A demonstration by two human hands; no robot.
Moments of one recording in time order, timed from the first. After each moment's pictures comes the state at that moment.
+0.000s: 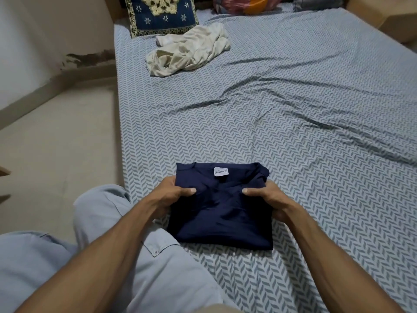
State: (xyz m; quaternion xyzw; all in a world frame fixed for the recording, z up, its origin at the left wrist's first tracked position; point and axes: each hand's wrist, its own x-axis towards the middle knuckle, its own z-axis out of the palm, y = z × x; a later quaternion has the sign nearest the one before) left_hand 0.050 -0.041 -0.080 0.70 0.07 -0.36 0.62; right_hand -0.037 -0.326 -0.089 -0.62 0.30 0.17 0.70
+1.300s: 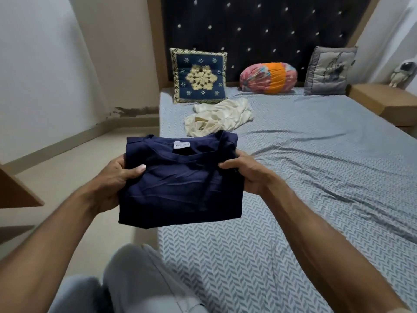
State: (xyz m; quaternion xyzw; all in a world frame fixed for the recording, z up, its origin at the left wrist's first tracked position) left_hand 0.132 0.121 0.117 0.65 0.03 -0.14 0.75; right_hand 0.137 -0.193 0.115 -0.59 0.04 0.19 0.78
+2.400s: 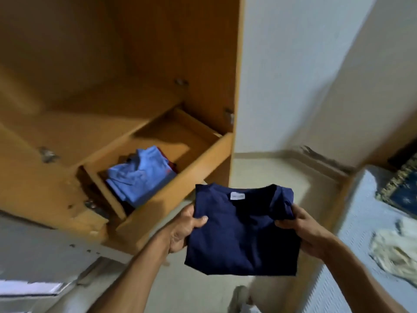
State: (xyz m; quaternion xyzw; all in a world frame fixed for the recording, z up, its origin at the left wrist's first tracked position) left_hand 0.060 0.497 0.424 0.55 0.32 -0.01 0.77; right_hand 0.273 0.257 0.423 -0.59 -0.07 0.51 0.62
